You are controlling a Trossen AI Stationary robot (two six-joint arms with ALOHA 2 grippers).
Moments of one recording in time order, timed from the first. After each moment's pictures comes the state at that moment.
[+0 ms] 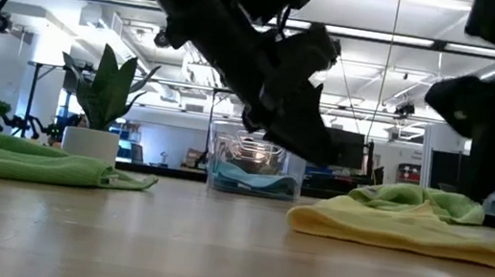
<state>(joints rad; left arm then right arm) -0.12 1.98 1.23 0.11 -0.11 -0.14 0.65 1.61 0.83 -0.31 0.26 0.35</state>
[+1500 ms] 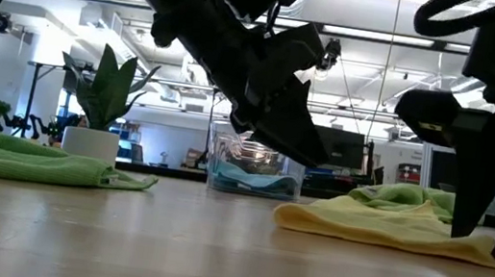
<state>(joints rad) -0.13 1.94 1.17 0.12 -0.11 -0.18 0.61 1.73 0.88 -0.37 0.25 0.00</state>
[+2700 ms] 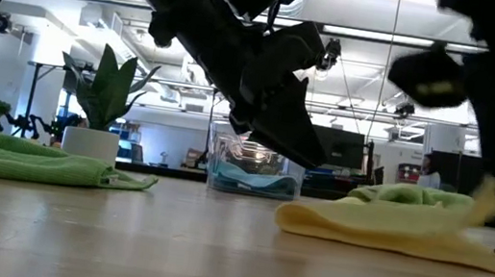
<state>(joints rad) -0.14 1.94 1.17 0.11 -0.08 -0.18 0.60 1.76 1.13 -0.63 0.11 0.13</state>
